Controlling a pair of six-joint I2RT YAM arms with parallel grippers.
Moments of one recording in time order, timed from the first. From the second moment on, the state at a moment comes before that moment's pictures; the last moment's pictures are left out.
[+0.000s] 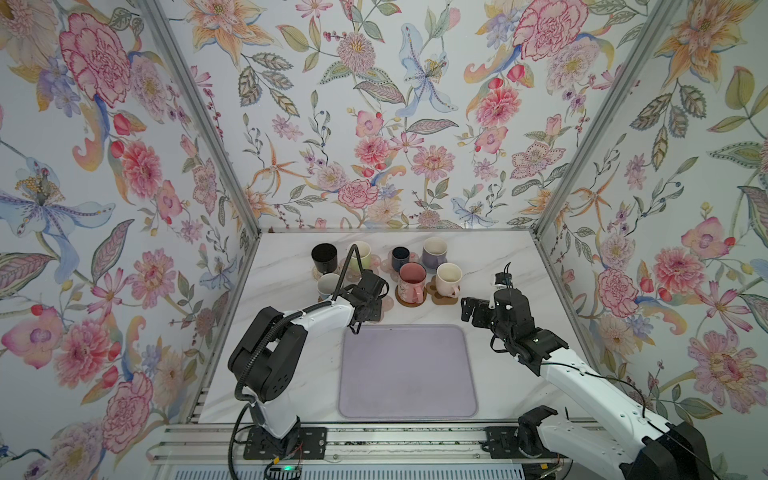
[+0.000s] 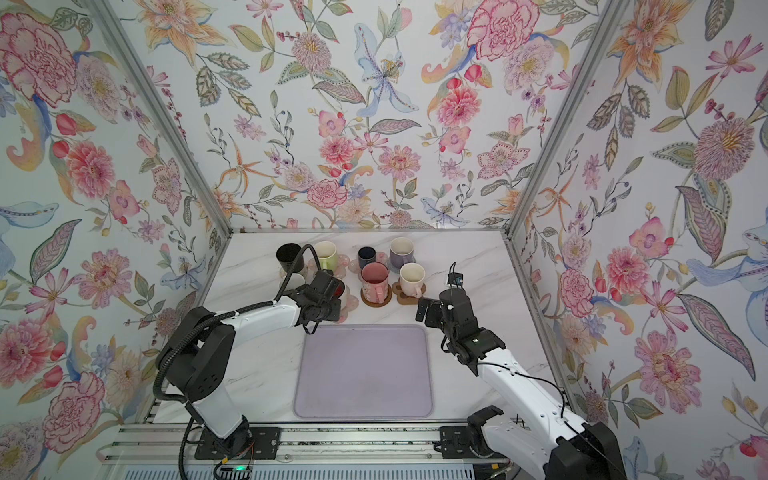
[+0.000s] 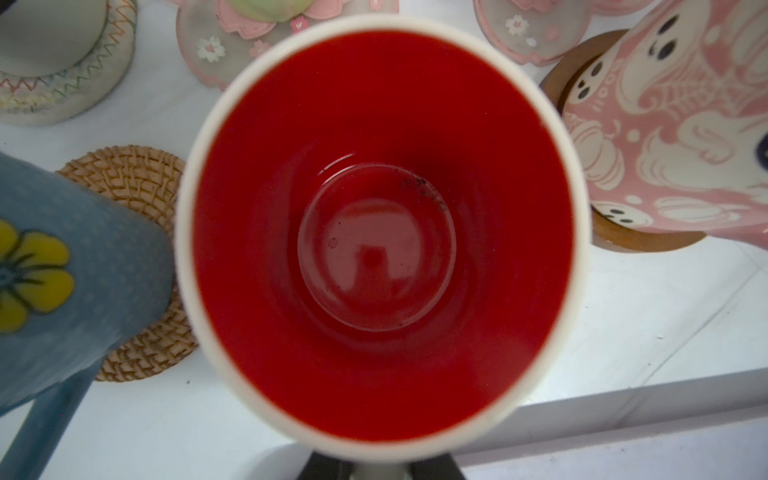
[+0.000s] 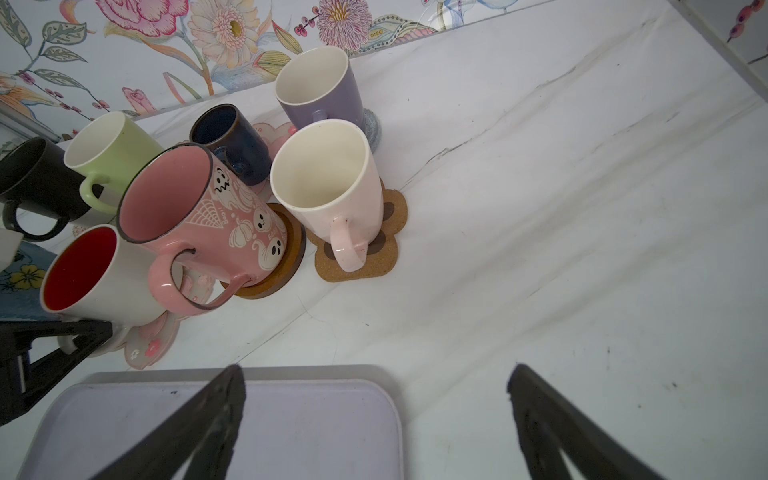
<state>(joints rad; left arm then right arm) -0.60 1.75 1.07 -0.36 -0.21 -0.41 0.44 1.01 0.64 -0.23 0.20 0.44</state>
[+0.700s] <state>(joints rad) -0.60 1.75 1.07 -0.36 -0.22 -0.41 0.43 1.00 0.64 -0.23 0.19 0.44</state>
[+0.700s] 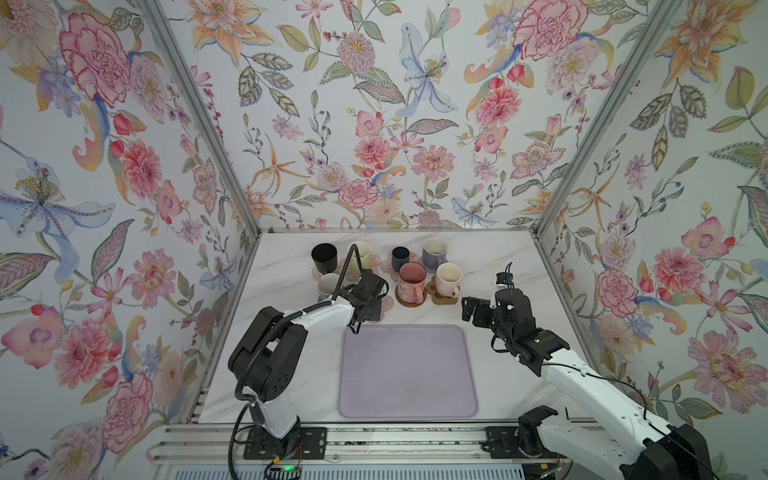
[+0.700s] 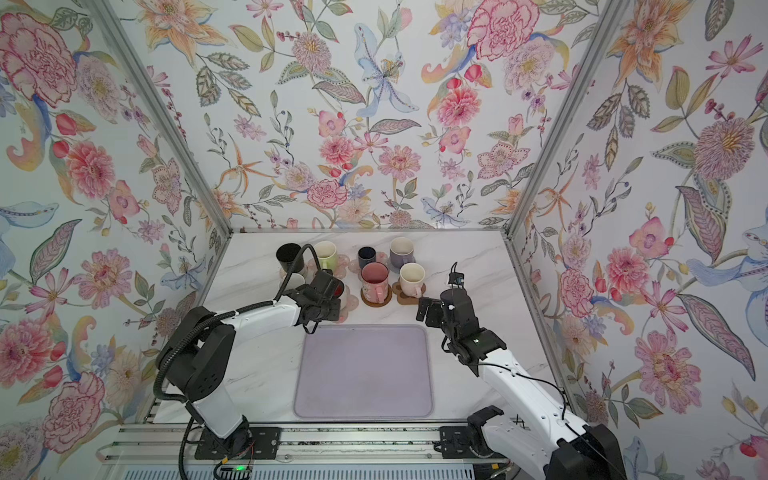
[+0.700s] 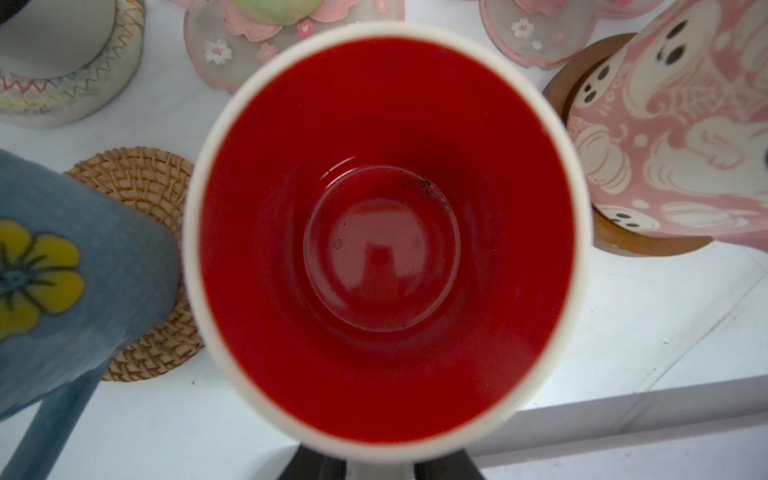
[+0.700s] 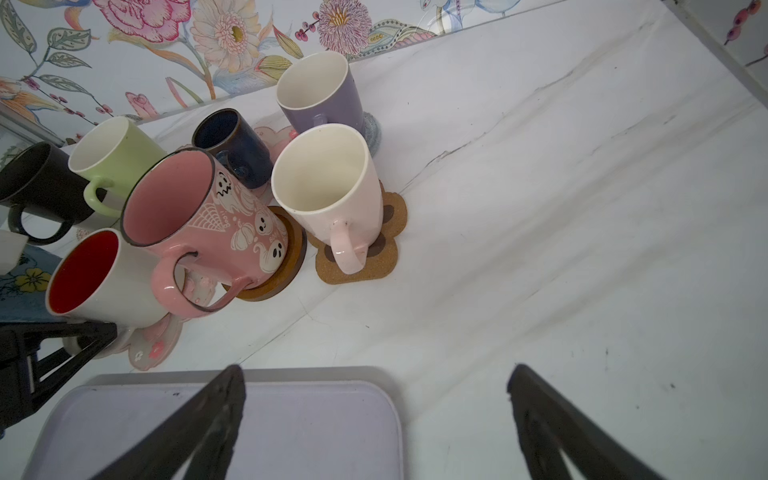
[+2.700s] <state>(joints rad) -0.59 0.33 0.15 0.00 -0.71 -0.36 0.09 1.41 0.22 1.02 0.41 0.04</state>
